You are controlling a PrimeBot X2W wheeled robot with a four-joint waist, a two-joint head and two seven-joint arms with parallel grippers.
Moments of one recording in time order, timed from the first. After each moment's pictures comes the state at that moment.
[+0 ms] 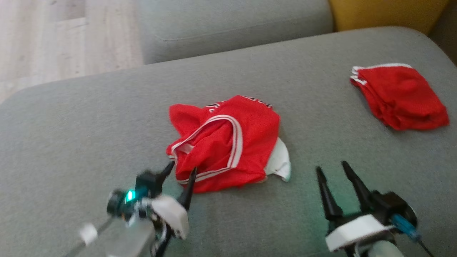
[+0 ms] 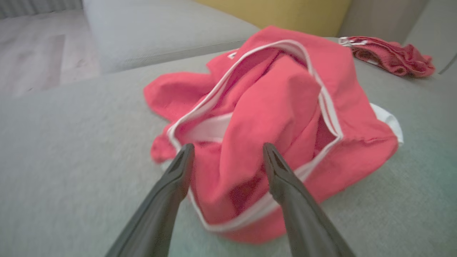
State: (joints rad) left arm -0.50 0.13 -0.81 0.91 -0.61 -0.07 -0.24; right arm 0.00 -0.07 0.19 0.32 0.15 0.12 -0.26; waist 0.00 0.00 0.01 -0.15
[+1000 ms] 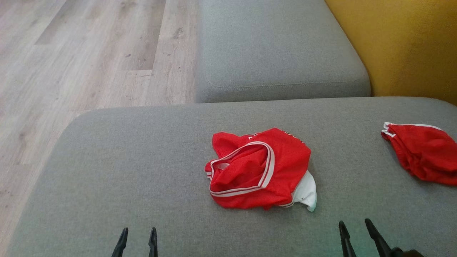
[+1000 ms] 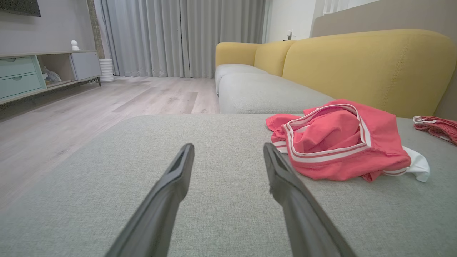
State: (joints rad) left arm 0.27 0.06 -0.16 0.19 -0.14 0.01 -0.25; right arm 0.29 -0.07 0.09 0.22 0.16 0.12 -0.26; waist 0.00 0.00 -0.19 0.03
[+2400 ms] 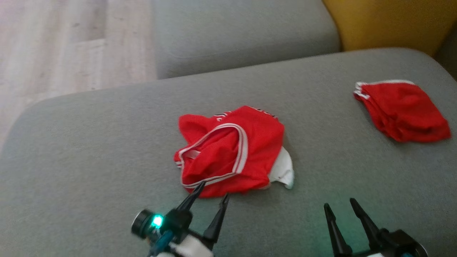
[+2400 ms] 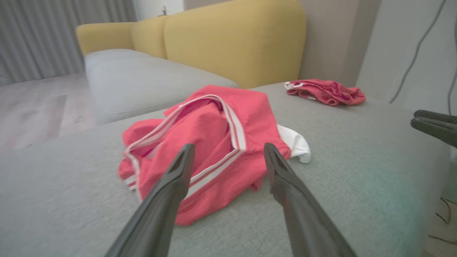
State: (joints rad) left arm -0.12 0.06 -0.51 0.47 -0.14 -0.10 -0.25; right arm 0.22 -0.10 0.18 0.21 0.16 0.12 -0.26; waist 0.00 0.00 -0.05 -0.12
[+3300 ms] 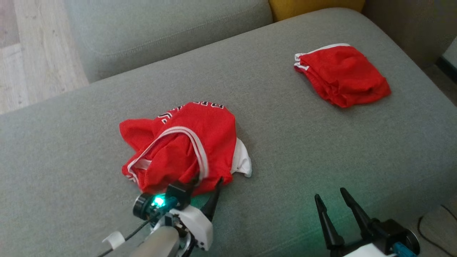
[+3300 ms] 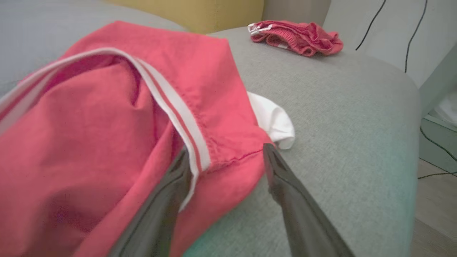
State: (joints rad) left arm -0.43 0.05 -0.76 0.88 -0.45 -0.05 -0.25; right arm 0.15 -0.11 0.23 0.23 0.16 0.12 -0.26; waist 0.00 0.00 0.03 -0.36
